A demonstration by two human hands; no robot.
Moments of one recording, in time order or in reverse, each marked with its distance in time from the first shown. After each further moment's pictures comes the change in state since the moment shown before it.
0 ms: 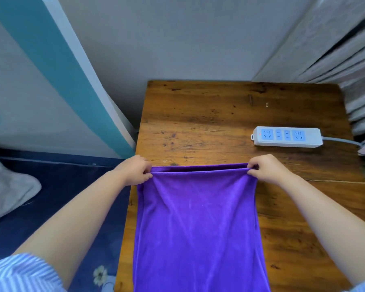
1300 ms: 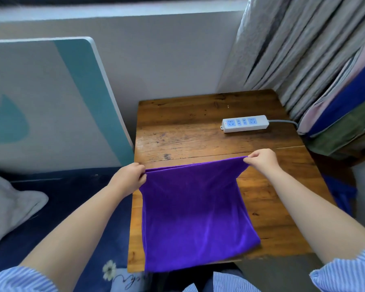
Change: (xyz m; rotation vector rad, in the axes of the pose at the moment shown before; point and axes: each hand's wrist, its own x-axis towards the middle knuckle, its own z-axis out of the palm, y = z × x) left_hand -0.133 0.046 0.036 0.012 0.466 0.011; right_hand -0.160 -0.030 0.022 0.546 0.521 0.437
